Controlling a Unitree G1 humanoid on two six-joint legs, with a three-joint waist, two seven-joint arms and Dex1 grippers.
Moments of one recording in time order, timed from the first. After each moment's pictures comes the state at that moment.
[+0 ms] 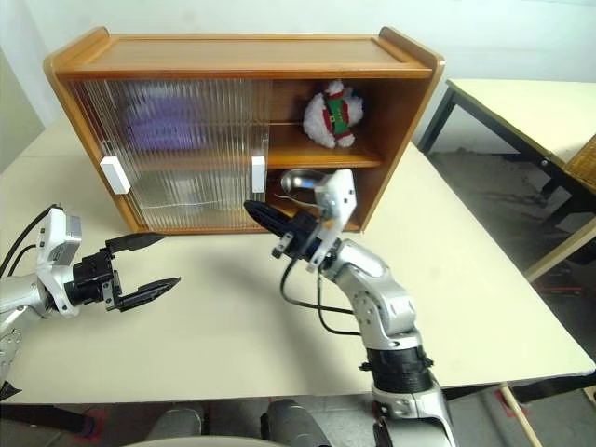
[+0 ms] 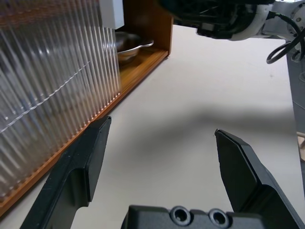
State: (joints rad) left arm -0.01 0.69 0.10 -0.30 -0.51 0.23 -0.99; right arm -0.33 -0.25 0.06 -0.19 0.54 0.39 0.70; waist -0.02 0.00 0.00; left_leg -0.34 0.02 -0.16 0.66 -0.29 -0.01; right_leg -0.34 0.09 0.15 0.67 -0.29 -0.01
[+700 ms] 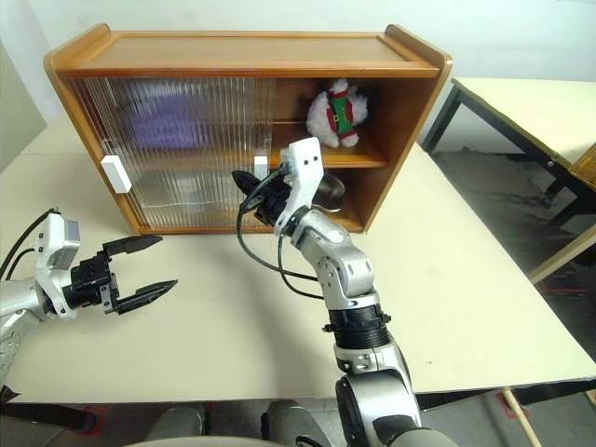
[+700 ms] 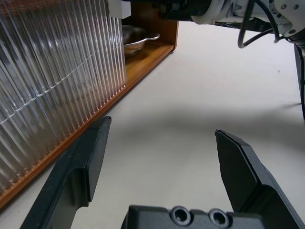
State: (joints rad) left arm 0.01 0.69 0.10 -0.28 -0.49 0.19 -0.99; right arm -0.51 -0.14 0.03 -0.02 0.43 0.44 0.43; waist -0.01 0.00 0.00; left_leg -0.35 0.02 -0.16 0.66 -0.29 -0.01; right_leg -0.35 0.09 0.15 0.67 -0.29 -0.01
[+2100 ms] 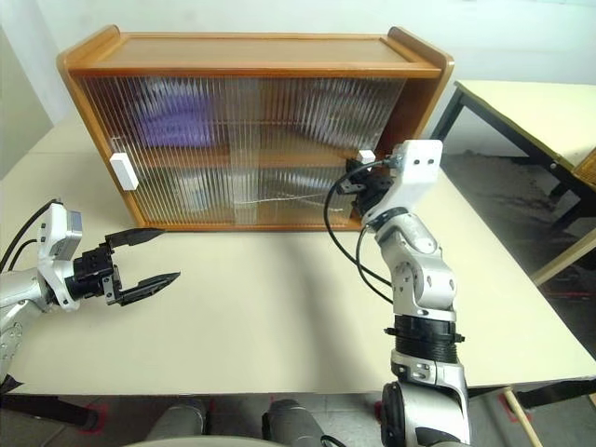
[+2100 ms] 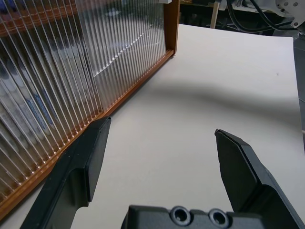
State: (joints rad) left arm -0.04 0.69 0.10 -0.28 -0.49 0.23 -0.99; right arm -0.43 -0.36 -0.26 0.03 0.37 0.35 0.27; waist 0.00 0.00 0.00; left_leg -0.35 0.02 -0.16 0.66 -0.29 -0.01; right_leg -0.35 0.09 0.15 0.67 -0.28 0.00
